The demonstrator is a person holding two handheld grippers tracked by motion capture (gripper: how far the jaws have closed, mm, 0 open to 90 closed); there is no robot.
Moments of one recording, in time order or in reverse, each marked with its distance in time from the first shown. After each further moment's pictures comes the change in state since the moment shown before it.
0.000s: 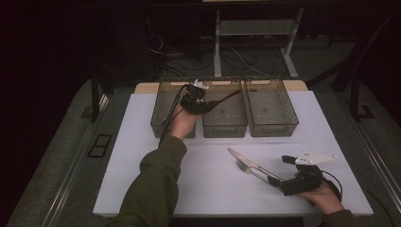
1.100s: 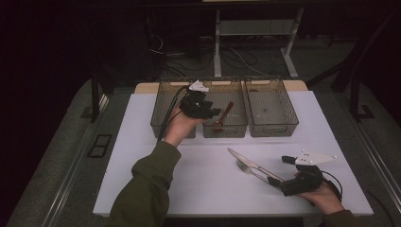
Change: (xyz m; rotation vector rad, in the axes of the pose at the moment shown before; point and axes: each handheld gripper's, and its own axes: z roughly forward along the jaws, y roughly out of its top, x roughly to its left) left arm -0.022 -0.006 -0.038 -0.146 -0.149 0.086; right arm 0.001 0.000 0.000 0.003 0.004 -0.002
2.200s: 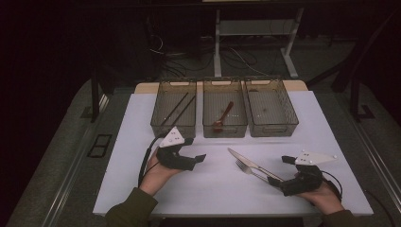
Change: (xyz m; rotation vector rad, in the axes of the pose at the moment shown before) left arm -0.054 -0.129 -0.063 -0.113 -0.031 0.034; right arm 0.000 0.000 0.000 0.001 -0.002 0.003
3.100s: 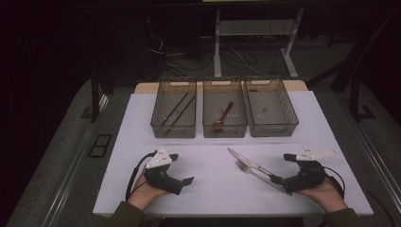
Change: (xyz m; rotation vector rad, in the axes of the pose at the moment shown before) left arm -0.007 -0.050 -0.023 0.042 -0.025 -0.016; right arm -0.004 0.014 -0.006 0.053 0.000 0.001
